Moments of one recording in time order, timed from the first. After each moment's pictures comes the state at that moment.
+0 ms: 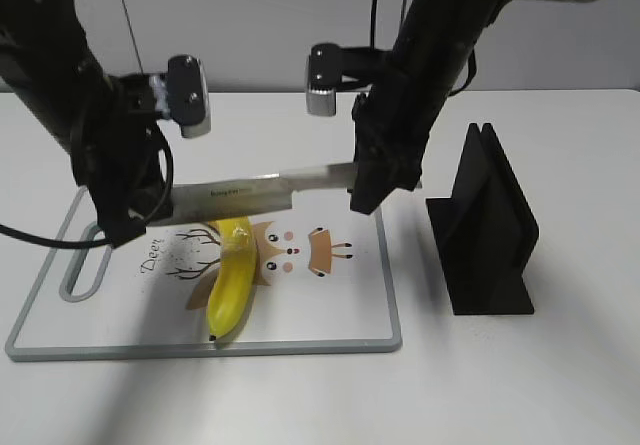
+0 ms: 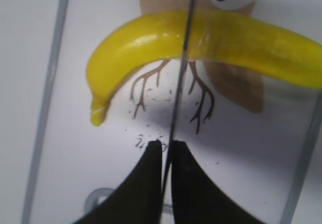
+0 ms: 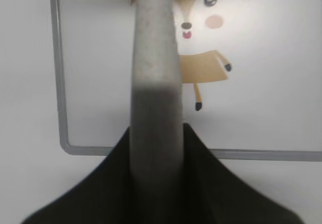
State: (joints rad) left arm -0.39 1.80 -1.20 -0.21 0.81 1.18; right arm 0.46 2.13 -1.69 0.36 1.17 -1.17
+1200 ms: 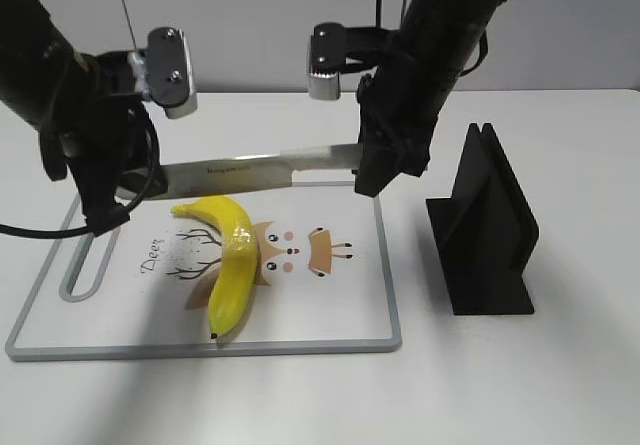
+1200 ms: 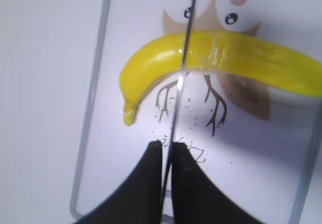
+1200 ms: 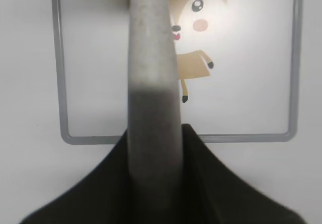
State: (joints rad) left arm -0.39 1.66 -1.13 -0.22 0.74 1.18; right arm 0.47 2.04 -1.67 0.31 1.16 -1.13
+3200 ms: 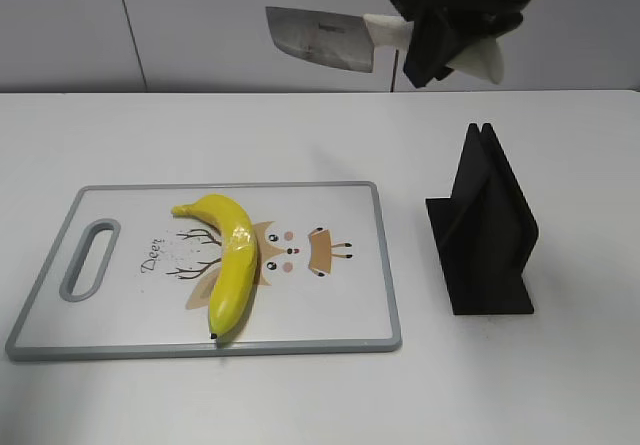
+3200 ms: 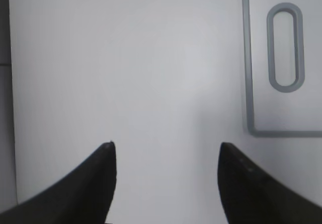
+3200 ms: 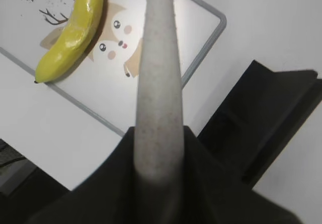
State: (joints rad) left arm -0.10 1.26 -1.14 0.17 1.21 0.05; right arm 0.47 1.74 -1.66 0.20 1.20 -0.15
